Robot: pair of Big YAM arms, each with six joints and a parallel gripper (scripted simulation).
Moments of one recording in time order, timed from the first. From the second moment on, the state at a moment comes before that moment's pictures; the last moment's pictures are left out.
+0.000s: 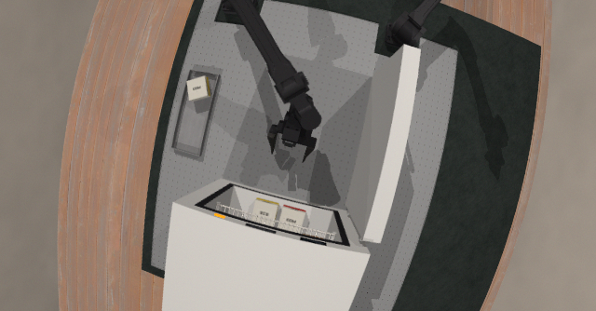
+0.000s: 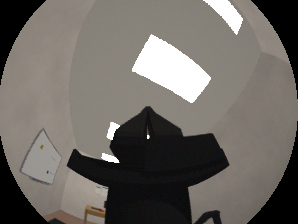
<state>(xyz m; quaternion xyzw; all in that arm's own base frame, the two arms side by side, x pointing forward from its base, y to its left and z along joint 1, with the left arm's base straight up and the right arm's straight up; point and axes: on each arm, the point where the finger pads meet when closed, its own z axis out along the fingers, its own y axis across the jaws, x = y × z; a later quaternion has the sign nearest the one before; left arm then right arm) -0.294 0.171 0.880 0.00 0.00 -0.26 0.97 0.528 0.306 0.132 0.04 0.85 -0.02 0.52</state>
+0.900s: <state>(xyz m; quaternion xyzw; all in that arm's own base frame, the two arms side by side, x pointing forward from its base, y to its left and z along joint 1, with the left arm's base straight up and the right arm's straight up) -0.294 0.171 0.880 0.00 0.00 -0.26 0.97 0.582 0.371 0.098 0.03 0.84 -0.02 0.54</state>
